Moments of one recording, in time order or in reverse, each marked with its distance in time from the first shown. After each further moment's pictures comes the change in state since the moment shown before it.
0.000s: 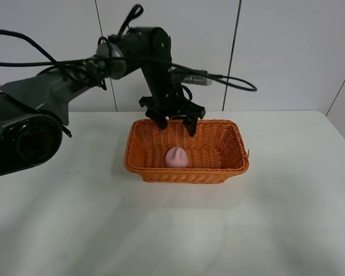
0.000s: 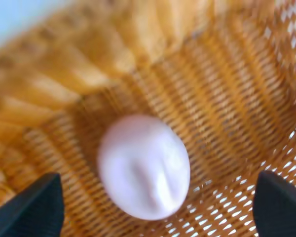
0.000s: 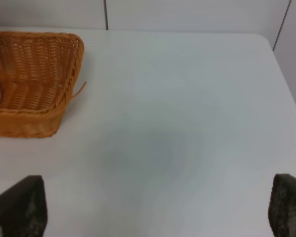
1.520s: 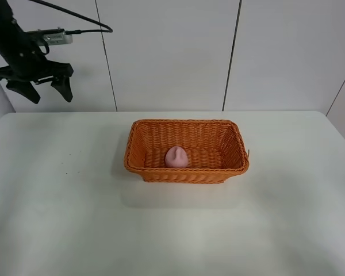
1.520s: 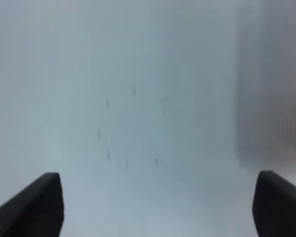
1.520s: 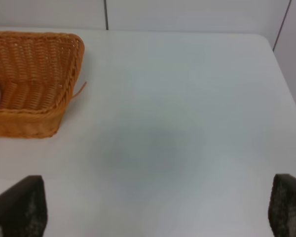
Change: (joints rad) left arm 0.544 -0.475 0.519 0.050 0.000 0.087; right arm 0.000 0.000 0.000 0.000 0.000 0.000
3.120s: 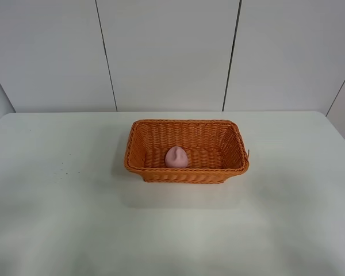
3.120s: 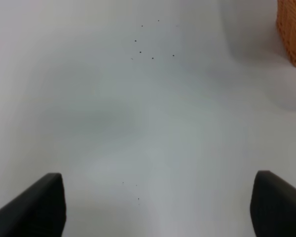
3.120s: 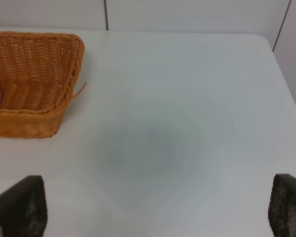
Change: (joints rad) left arm 0.000 -1.922 1.325 0.084 -0.107 -0.023; right arm 0.000 0.000 0.000 0.000 0.000 0.000
